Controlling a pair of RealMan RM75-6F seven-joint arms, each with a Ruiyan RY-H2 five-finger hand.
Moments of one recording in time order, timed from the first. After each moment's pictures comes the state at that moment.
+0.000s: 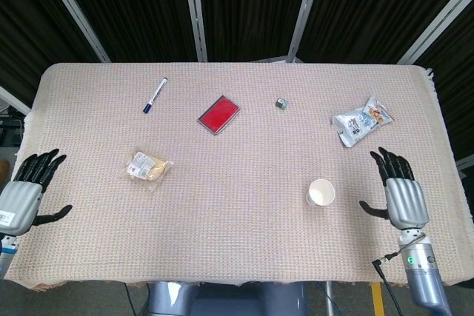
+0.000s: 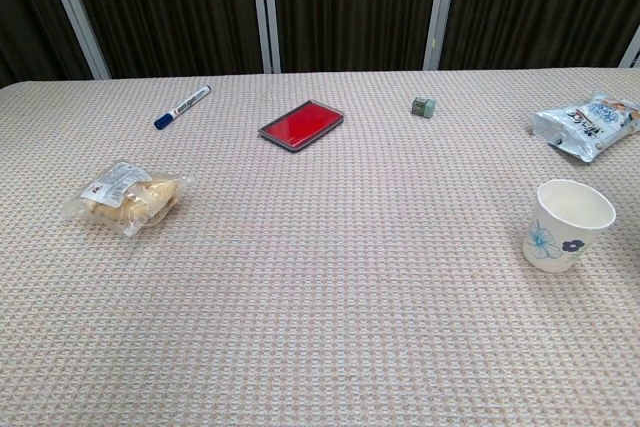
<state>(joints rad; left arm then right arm) -0.21 -1.08 -0.02 -1.58 1.54 1.38 -0.07 0.25 -1.20 0.15 -1.80 -1.28 1.34 -0.20</state>
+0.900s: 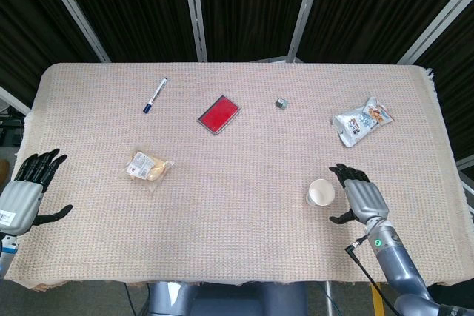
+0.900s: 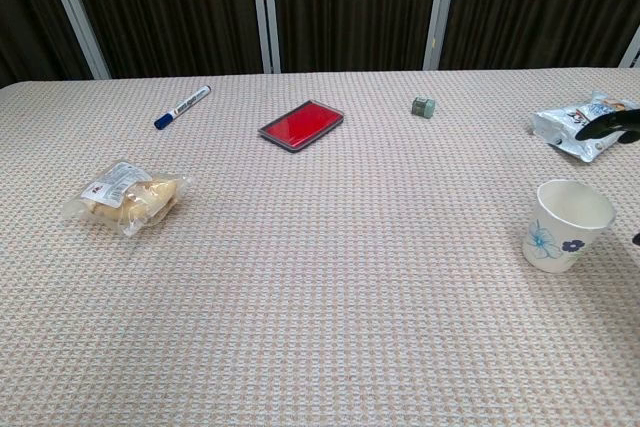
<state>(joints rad) -0.21 -1.08 -0.02 -1.58 1.54 1.38 -0.07 0.53 -1.11 0.18 -2.04 -0.68 1.03 -0.50</state>
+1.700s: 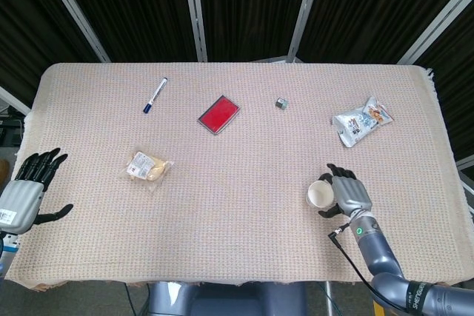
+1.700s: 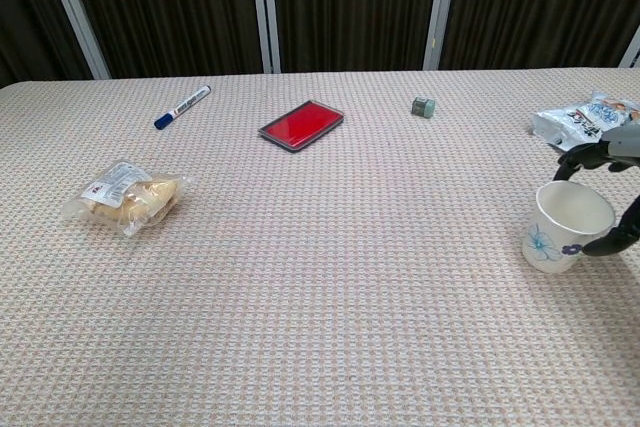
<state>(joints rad) -0.22 -1.08 -0.02 -1.59 1.53 1.37 -0.06 0.65 -1.25 0.15 -1.91 -0.53 1.04 -0.53</state>
